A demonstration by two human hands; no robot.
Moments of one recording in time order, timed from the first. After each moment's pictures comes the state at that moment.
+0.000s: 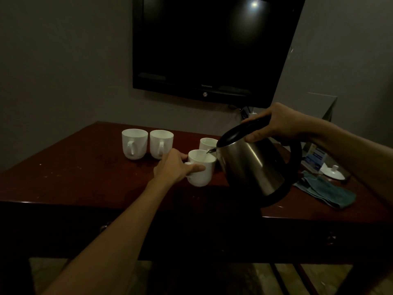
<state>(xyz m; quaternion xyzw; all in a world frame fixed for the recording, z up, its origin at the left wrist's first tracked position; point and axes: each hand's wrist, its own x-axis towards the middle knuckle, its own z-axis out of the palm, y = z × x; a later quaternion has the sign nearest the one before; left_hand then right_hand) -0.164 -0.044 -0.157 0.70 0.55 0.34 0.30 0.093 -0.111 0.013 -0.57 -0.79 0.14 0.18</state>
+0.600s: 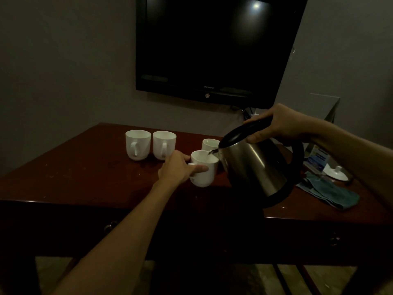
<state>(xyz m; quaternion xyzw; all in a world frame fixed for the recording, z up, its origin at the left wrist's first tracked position) -0.160 -0.047 -0.158 0.68 0.55 0.37 0.32 0.093 -0.110 0.013 -0.57 -0.79 0.15 0.19</state>
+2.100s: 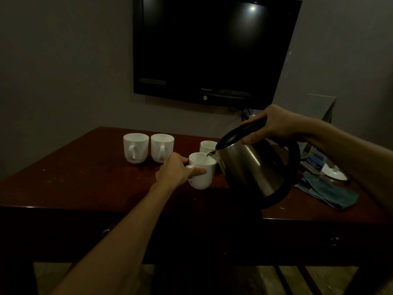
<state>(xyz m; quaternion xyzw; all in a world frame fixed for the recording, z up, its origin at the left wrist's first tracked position) -0.161 -0.043 -0.160 0.69 0.55 0.35 0.32 0.092 -0.106 0.013 -0.58 -0.78 0.15 0.18</state>
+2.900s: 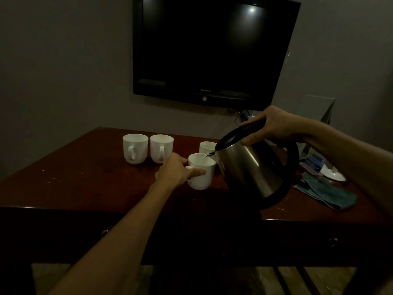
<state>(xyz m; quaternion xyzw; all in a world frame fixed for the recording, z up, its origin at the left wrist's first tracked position) -0.161 -0.039 -0.161 0.69 0.54 0.36 0.32 0.091 -0.108 0.014 -0.58 -0.77 0.16 0.18</state>
